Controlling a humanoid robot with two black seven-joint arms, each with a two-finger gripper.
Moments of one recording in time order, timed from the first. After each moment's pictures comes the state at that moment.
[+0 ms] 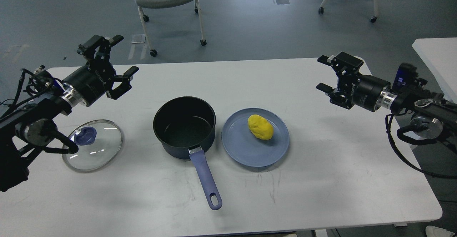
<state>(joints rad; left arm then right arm) -0.71 0.54 -0.55 -0.85 0.21 -0.49 -0.38 0.97 -0.66 0.05 0.87 -0.44 0.49 0.49</state>
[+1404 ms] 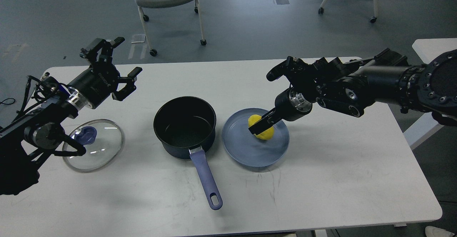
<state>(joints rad) -0.68 0.52 -0.63 -0.84 0.22 -0.49 -0.38 1.49 -0.09 -0.84 0.77 -0.96 0.38 0.49</state>
